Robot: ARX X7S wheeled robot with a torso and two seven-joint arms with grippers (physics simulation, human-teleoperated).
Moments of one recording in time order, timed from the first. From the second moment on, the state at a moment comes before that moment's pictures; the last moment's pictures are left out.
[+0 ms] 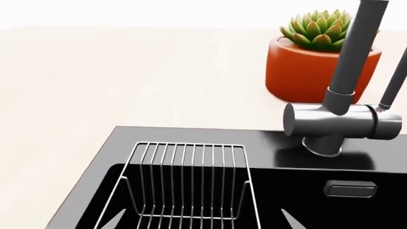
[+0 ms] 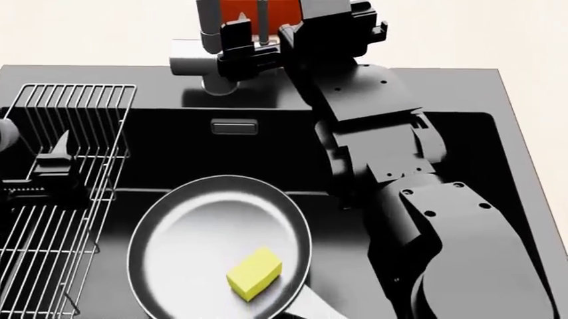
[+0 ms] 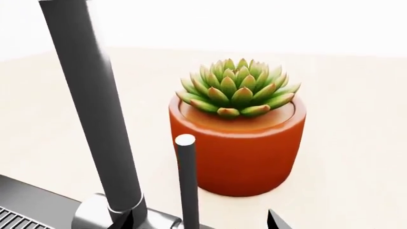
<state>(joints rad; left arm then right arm) -0.67 -0.59 0.28 0.31 -0.92 -0.72 -0.59 1.56 0.01 -1.51 1.29 1.49 -0.03 -0.08</state>
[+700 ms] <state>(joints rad) -0.72 -0.61 0.25 0.30 -0.95 -0.74 -0.60 1.63 0.01 -1.57 1.29 1.56 -0.03 -0.05</state>
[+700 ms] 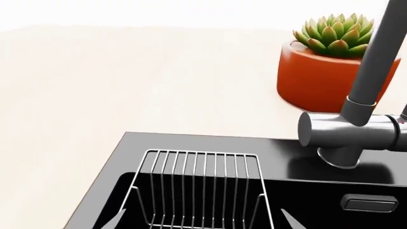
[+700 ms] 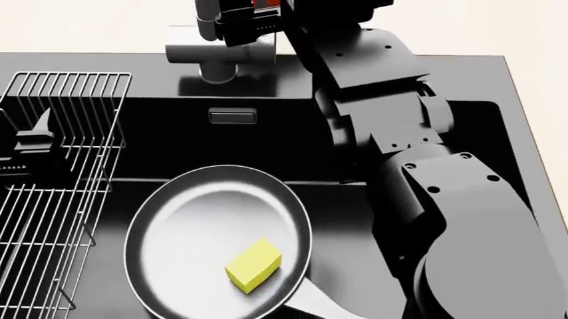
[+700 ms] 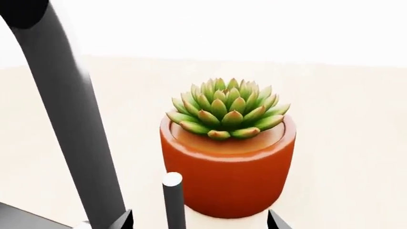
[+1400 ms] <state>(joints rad) -0.73 -0.62 0.25 0.27 -0.94 -0.72 -0.59 1.67 0.01 -1.57 1.28 1.57 0.00 -0.04</state>
